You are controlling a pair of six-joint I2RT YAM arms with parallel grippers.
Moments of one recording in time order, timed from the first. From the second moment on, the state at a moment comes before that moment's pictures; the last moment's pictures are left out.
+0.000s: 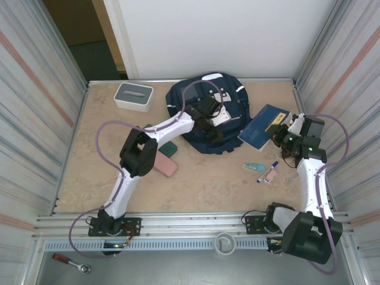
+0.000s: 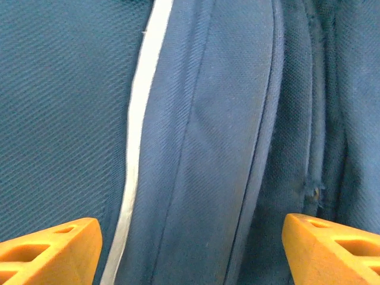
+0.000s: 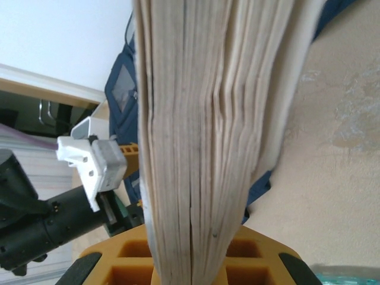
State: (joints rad) left arm -0.76 2.30 1.97 -0.64 0.07 0.38; right arm -0.29 1.02 0.80 -0.47 -0.63 0.59
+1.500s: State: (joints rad) left arm -0.55 2.17 2.09 -0.61 0.66 -0.17; right arm 0.31 1.44 0.72 0.24 -0.17 1.05
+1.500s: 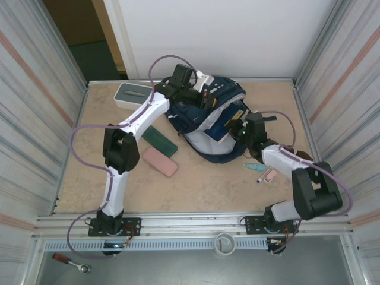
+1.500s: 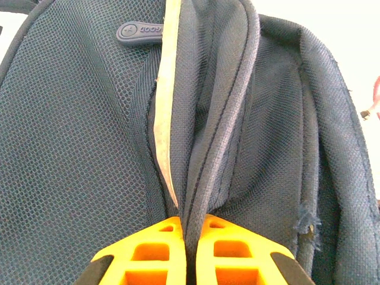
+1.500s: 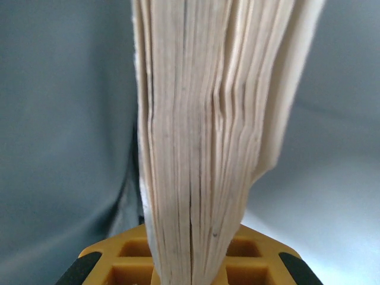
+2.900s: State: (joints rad) left arm -0.64 1.94 1.54 -0.40 0.38 -0.10; right arm 0.28 1.23 0.64 -0.16 -0.06 0.66
